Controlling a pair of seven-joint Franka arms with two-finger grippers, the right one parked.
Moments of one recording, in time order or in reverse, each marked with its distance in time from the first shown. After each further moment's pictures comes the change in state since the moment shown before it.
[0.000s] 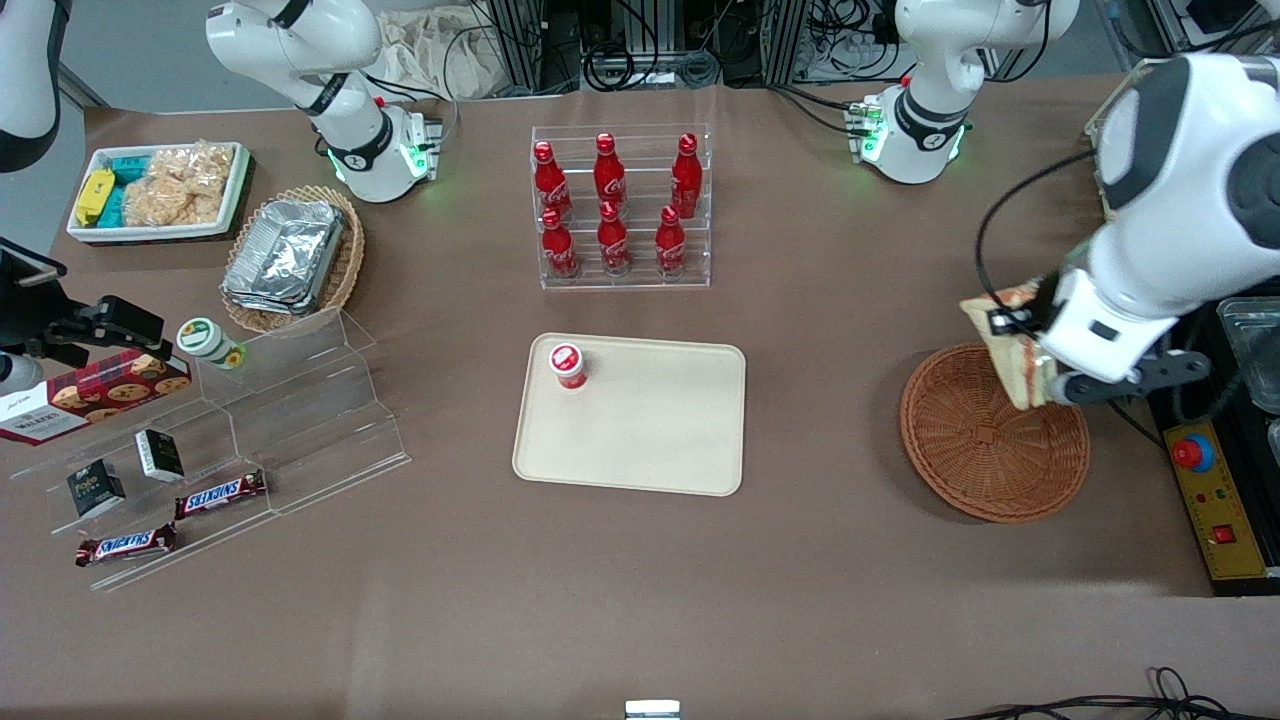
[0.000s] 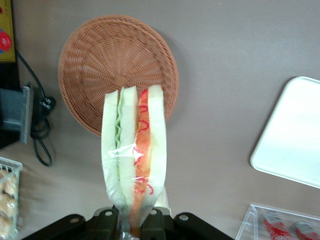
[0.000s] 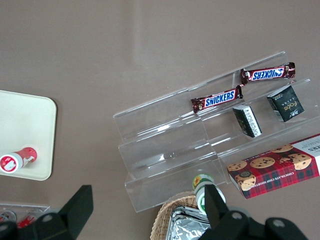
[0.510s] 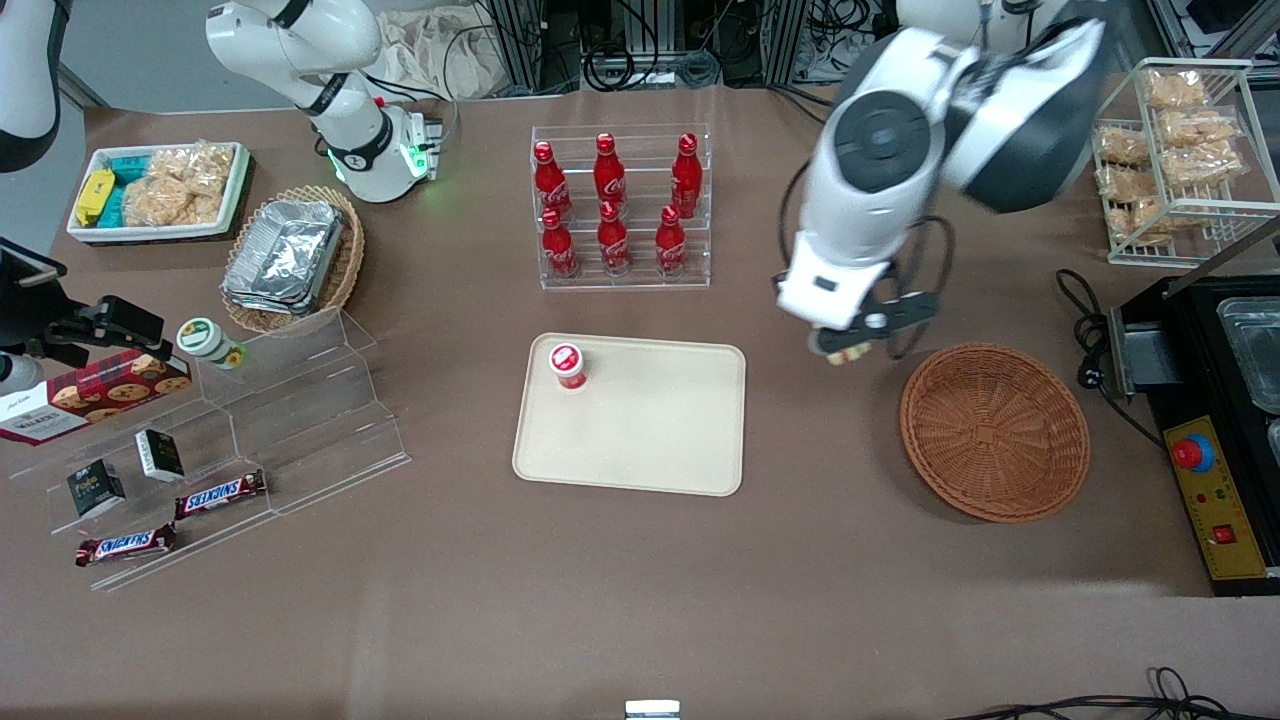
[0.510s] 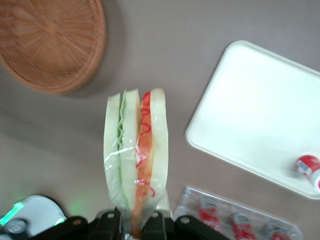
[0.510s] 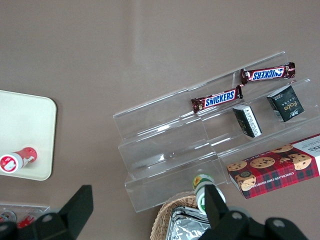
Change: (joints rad) arm -0.328 0.124 -0.040 0.009 0.000 0.089 -0.497
